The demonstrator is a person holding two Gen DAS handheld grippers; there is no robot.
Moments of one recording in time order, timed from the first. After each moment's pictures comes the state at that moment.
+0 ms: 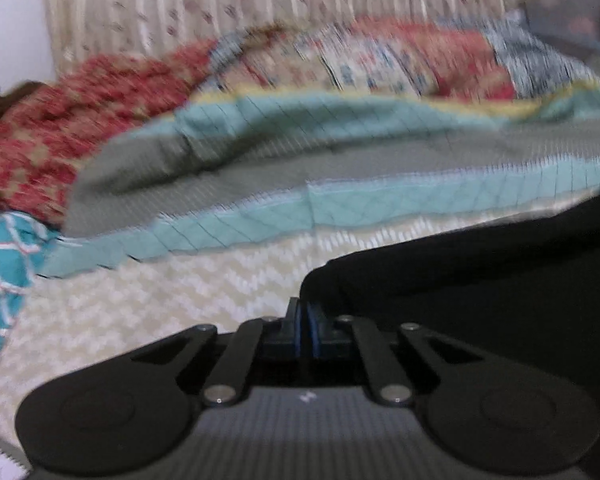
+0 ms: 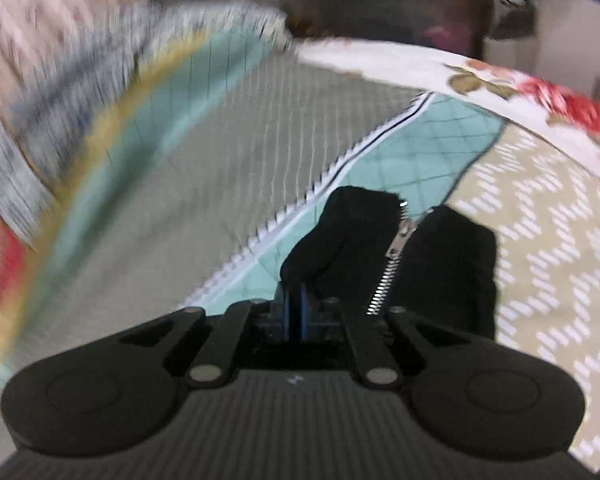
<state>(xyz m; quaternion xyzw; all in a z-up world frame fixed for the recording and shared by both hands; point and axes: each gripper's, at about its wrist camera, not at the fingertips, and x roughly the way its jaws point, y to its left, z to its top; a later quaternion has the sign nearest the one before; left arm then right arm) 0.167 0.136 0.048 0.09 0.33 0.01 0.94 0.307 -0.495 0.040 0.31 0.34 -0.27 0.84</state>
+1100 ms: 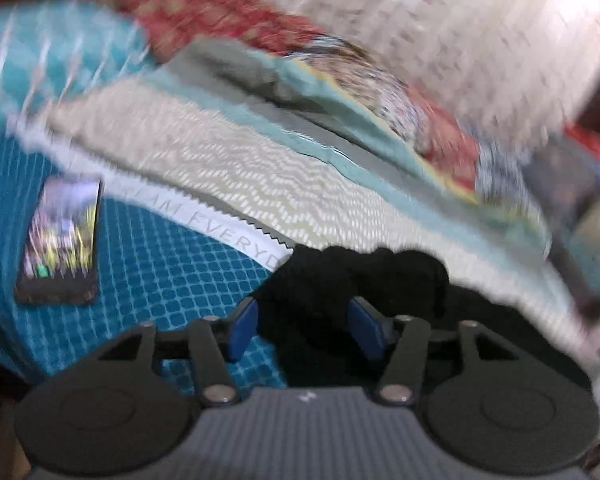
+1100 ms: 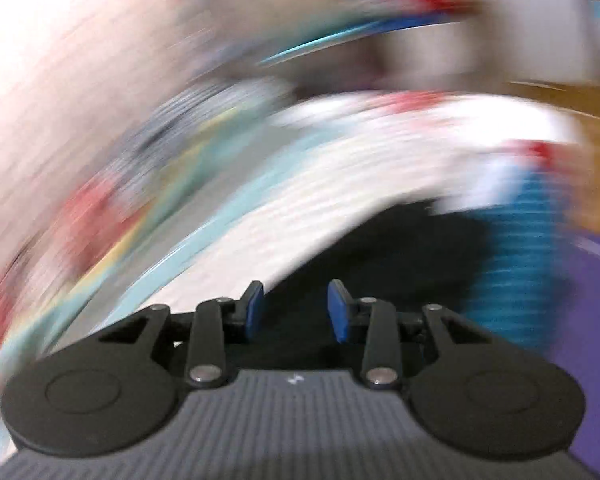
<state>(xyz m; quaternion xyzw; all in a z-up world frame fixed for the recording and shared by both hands) -0.096 0.231 0.064 -0.26 0.33 -0.01 0.91 -0.010 -0.403 0.109 0.29 0.27 -0.13 0.91</state>
